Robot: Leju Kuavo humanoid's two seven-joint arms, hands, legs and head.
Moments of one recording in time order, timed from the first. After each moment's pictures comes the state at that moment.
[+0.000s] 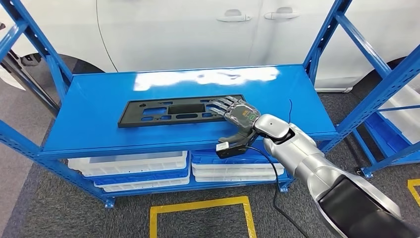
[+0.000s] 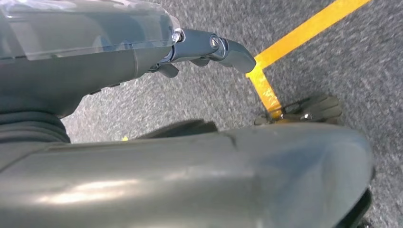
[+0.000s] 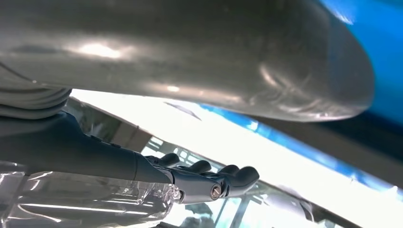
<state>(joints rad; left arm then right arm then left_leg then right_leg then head) -0.13 -0.16 0.24 -0.20 -0.72 0.11 0.10 -0.93 -0.17 0.86 -0.63 1.17 -0.23 -0.28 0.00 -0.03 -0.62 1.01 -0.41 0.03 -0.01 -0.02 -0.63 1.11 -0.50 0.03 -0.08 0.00</state>
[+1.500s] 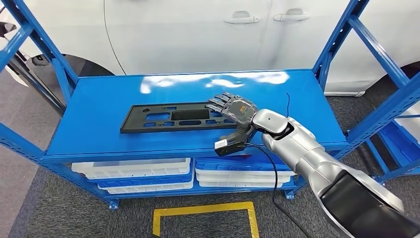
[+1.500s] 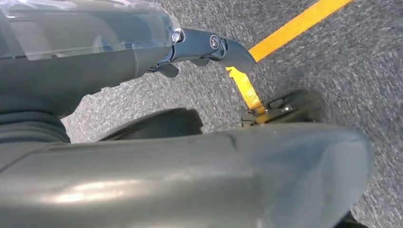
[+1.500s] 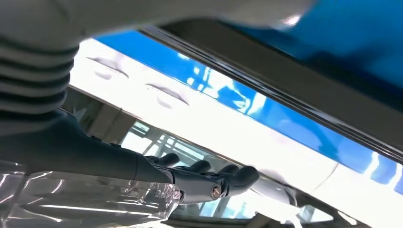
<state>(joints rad) -0.15 -0.18 0.23 -0.19 -0.74 0.10 0.09 -0.97 -0.18 0.93 -0.68 1.16 -0.22 -0.28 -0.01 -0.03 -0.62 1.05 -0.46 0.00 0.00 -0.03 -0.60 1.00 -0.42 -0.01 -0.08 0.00</state>
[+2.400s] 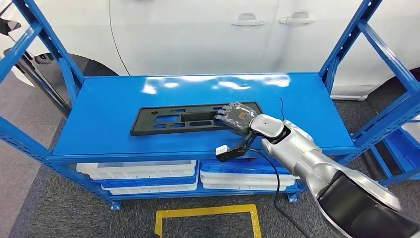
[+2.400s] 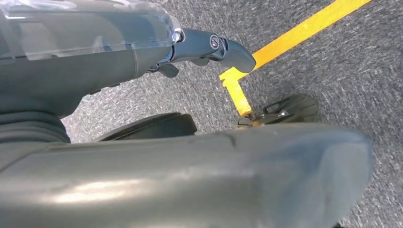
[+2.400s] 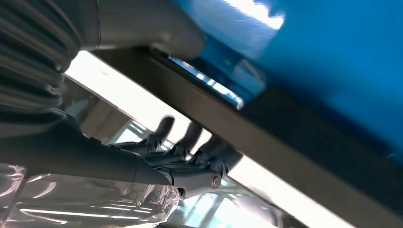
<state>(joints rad) -0.15 -0.19 0.24 -0.19 -0.74 0.10 0.08 -0.97 -0.18 1.00 -0.62 1.19 -0.19 -0.24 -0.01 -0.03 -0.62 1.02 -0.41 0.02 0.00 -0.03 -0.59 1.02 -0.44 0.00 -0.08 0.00</state>
